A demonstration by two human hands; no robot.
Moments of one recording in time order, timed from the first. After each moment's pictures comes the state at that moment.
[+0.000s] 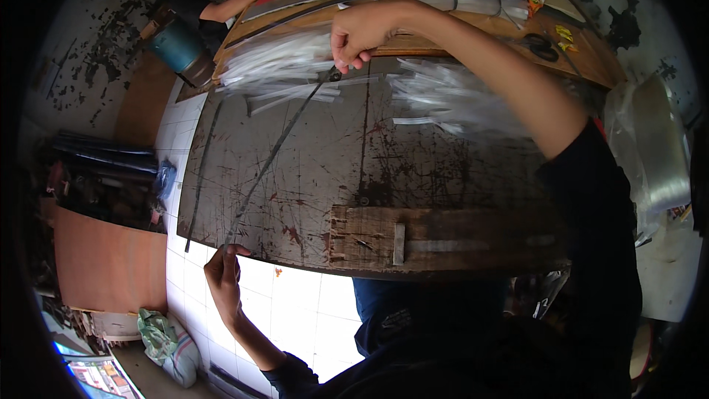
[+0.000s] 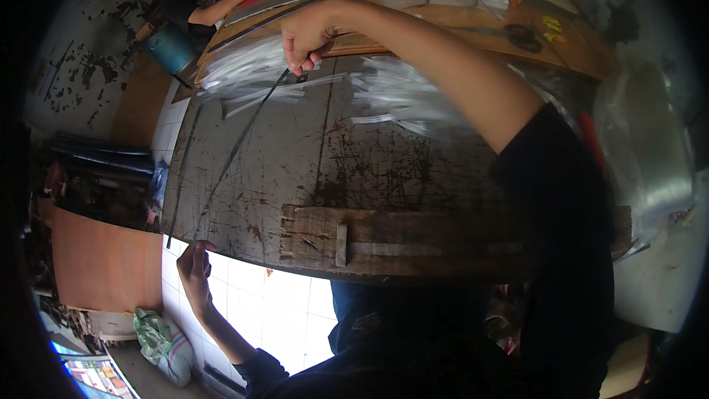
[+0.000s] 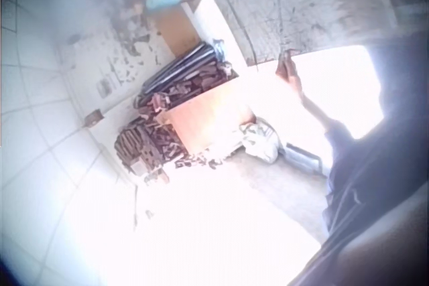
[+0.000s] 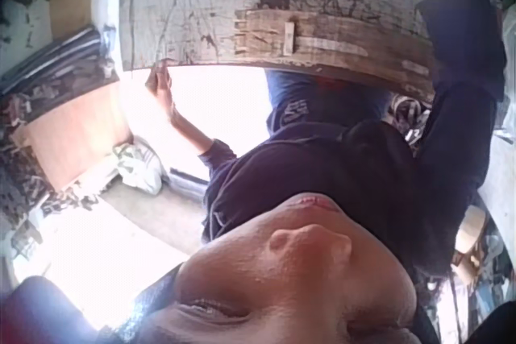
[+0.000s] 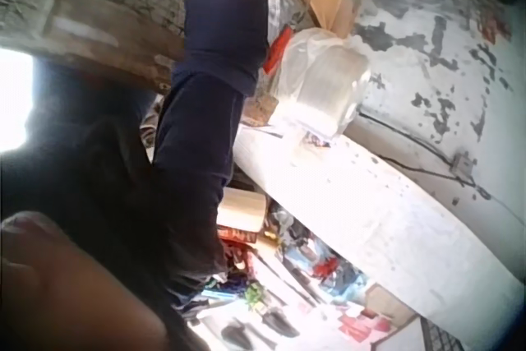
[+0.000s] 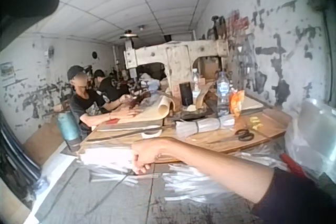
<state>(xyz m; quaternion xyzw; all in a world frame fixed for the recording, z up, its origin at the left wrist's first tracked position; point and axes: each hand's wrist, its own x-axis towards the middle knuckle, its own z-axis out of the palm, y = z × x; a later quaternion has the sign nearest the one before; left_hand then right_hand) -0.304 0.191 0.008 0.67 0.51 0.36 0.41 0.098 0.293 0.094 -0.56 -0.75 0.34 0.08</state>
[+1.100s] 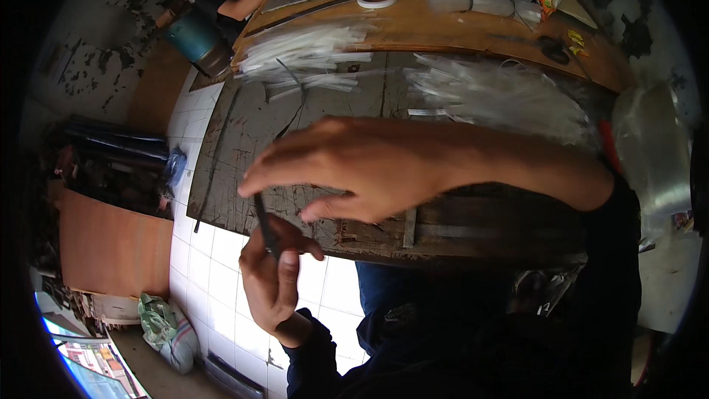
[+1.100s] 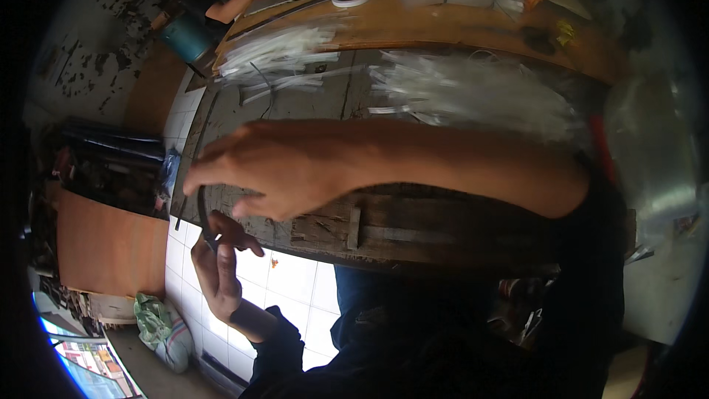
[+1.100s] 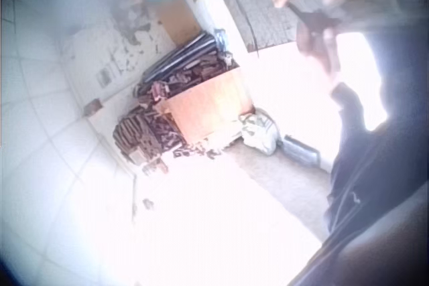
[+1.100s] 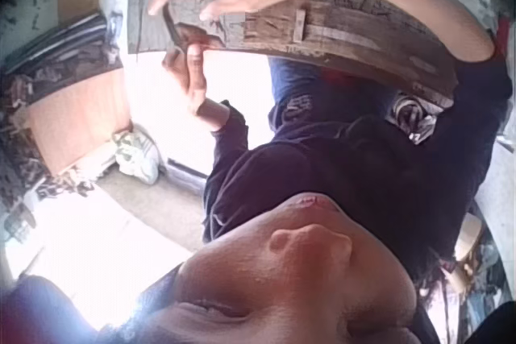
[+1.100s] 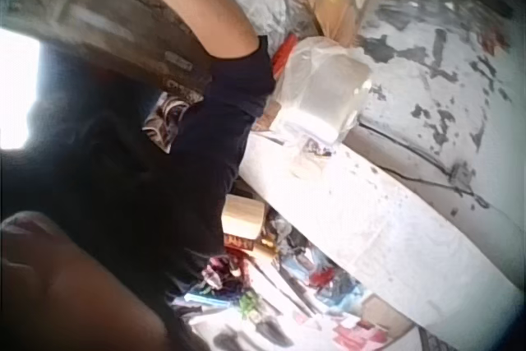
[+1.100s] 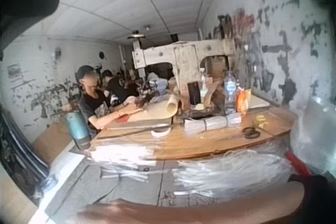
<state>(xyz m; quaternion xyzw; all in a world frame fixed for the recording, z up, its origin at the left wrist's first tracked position) -0.230 0.139 0.065 0.82 0.28 0.37 0.33 -0.026 0.160 0.093 -0.22 -0.88 0.21 0.37</state>
